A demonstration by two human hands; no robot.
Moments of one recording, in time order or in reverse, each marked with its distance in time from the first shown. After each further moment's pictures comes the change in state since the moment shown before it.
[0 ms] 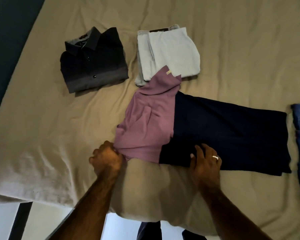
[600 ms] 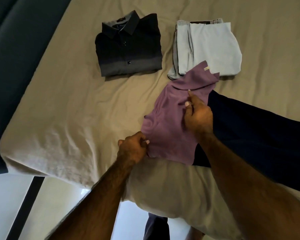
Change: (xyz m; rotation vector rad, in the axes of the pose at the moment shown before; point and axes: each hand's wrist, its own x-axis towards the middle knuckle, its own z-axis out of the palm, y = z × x) left_hand 0.017 -0.010 0.005 -0.201 -0.262 0.281; right_hand 0.134 -0.162 -0.029 0.498 0.002 -0.151
